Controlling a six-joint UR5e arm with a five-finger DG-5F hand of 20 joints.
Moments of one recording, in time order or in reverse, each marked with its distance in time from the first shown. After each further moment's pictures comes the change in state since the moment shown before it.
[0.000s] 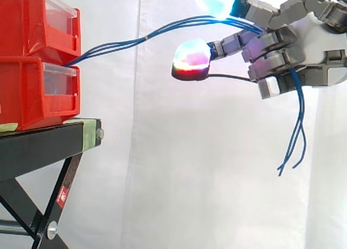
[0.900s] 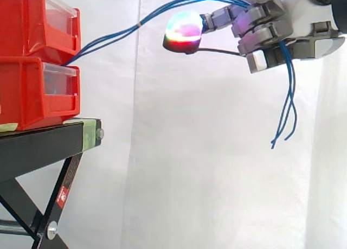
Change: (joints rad) arm -0.010 0.000 0.076 -0.038 0.004 -0.082
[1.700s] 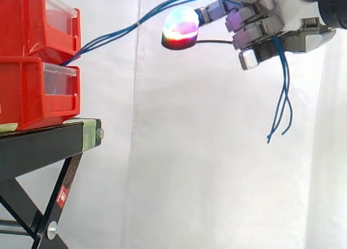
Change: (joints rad) arm -0.004 -0.017 0.000 0.166 0.041 -0.270
